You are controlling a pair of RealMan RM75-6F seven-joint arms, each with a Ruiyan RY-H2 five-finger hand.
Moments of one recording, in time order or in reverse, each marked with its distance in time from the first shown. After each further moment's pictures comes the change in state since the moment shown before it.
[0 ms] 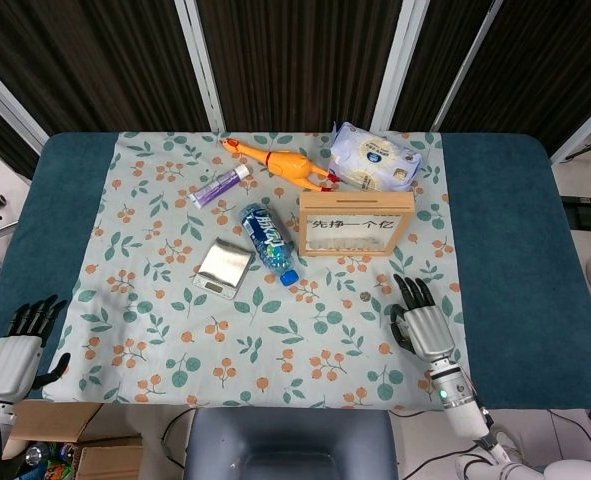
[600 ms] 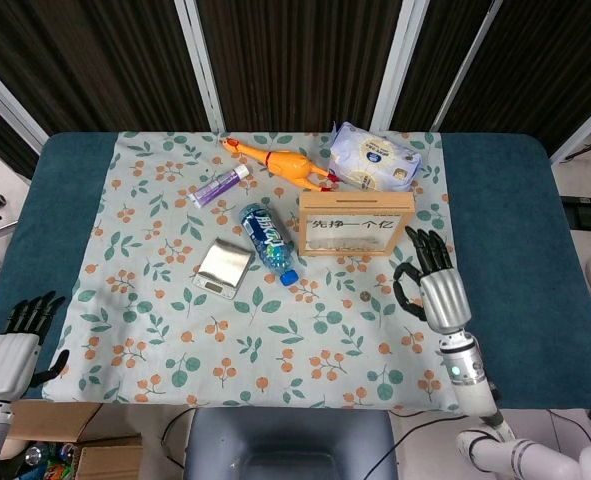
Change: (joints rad) left arm 0.000 0.011 -0.006 -0.008 0.021 0.028 -0.018; right arm 0.091 0.205 0.173 -0.344 -0.044 0.188 0.030
